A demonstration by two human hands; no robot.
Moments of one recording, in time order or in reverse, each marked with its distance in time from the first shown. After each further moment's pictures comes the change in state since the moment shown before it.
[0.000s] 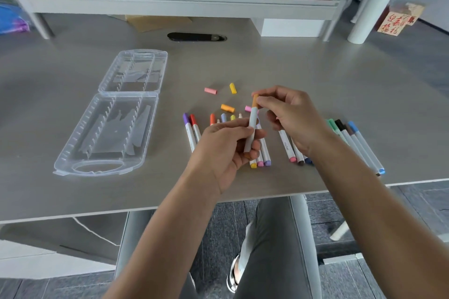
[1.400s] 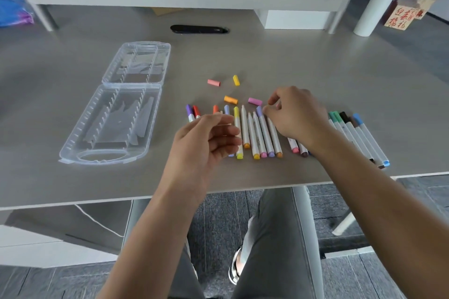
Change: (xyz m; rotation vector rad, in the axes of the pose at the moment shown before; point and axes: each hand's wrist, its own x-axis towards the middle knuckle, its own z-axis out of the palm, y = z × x) left_hand -0.035 0.002 -0.029 0.031 0.145 0.196; right_hand 0.003 0.009 0.000 -1.025 0.120 -0.093
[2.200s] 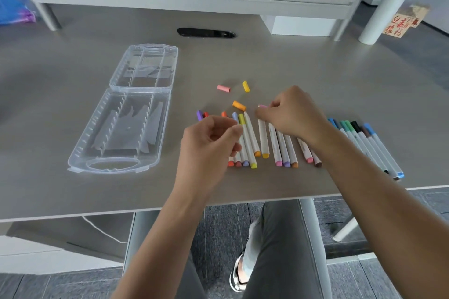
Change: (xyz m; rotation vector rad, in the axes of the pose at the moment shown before) left_hand 0.017 0.003 -0.019 0.446 0.031 0.264; right_hand 0.007 -0.042 -0.006 0.152 -0.132 0.074
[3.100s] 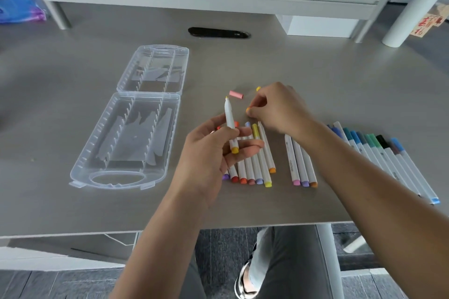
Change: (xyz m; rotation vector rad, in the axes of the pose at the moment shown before) left_hand 0.032 0.012 -0.006 -0.573 -0.054 -0.310; right_hand 0.063 -0.019 0.039 -0.049 -0.010 -0.192
